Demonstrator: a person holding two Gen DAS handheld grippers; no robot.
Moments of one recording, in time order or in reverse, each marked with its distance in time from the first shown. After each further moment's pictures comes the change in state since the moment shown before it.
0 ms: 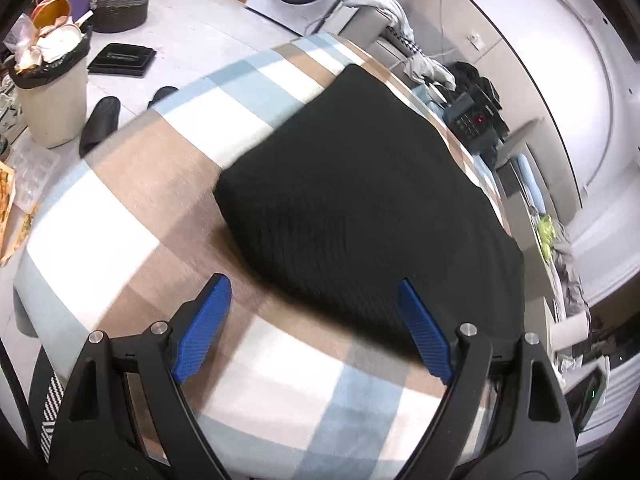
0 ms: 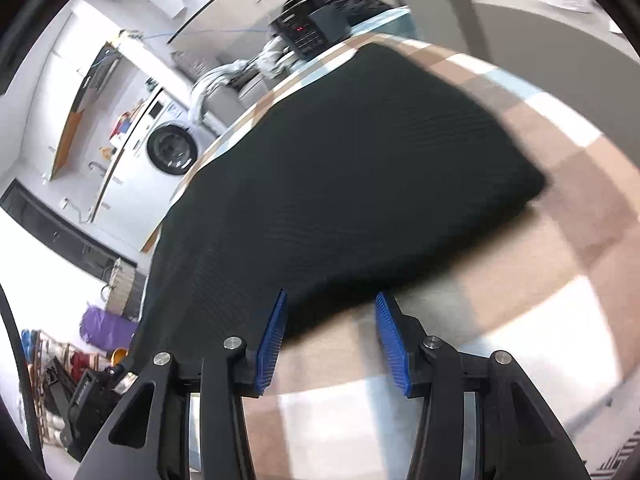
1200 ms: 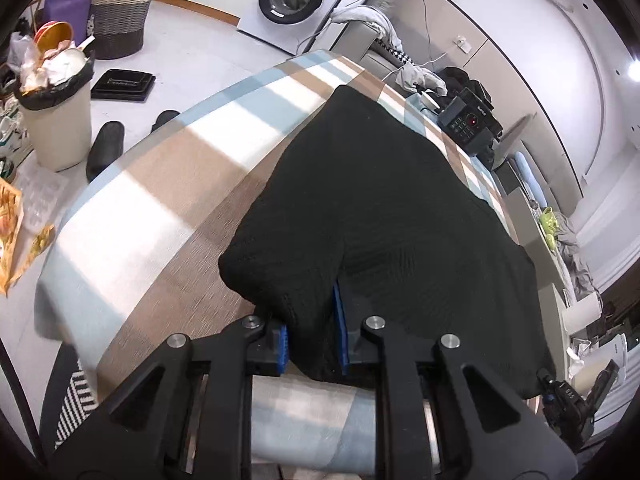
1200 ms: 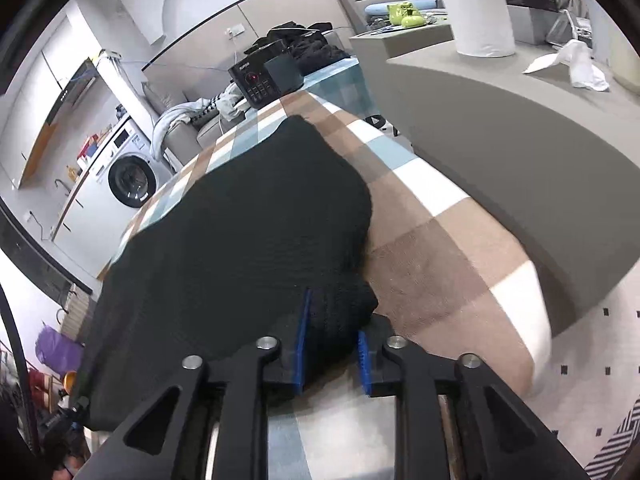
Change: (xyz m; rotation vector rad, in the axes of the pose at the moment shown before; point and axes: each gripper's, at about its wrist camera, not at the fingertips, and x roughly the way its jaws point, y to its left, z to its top) left arm -0.015 0.010 -0.021 0.076 -0.077 0.010; right arm -0.054 -0.077 0.026 -0.029 -0.166 -0.158
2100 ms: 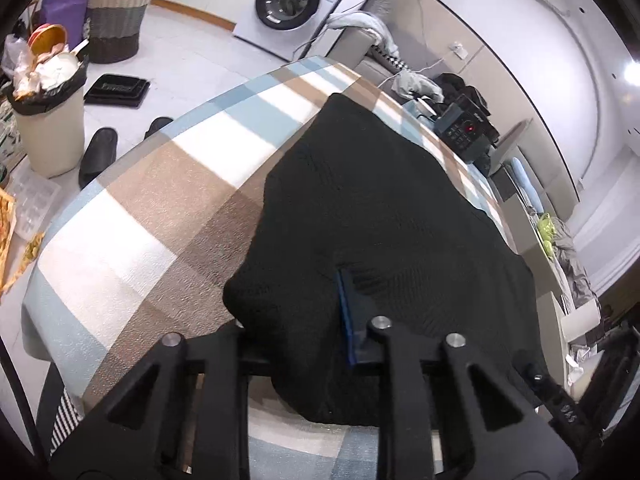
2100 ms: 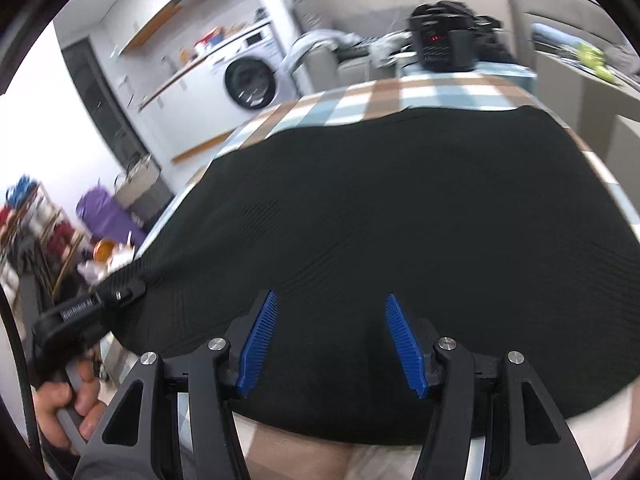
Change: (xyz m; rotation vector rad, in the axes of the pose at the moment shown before) left arm 0.010 -0.006 0.011 0.011 -0.025 -0.016; right arm 0.039 0.183 -0.074 -0.483 0.172 0.271
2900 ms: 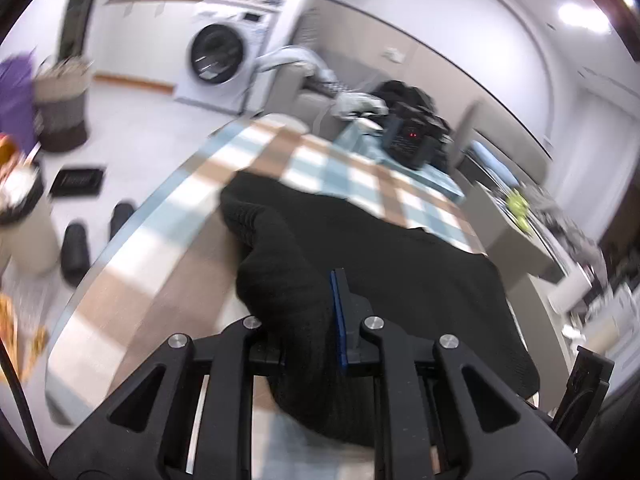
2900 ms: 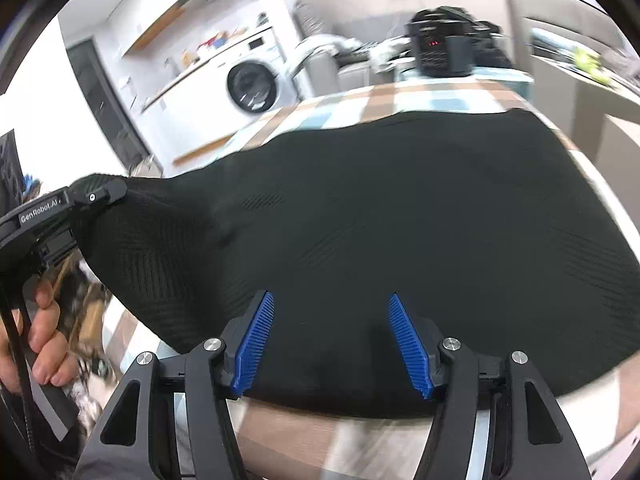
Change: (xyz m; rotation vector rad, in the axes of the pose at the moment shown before) left arm -0.042 -0.109 0.035 0.287 -0.126 -0.093; right arm -0.026 -0.022 -0.015 0.032 -0.051 -0.015
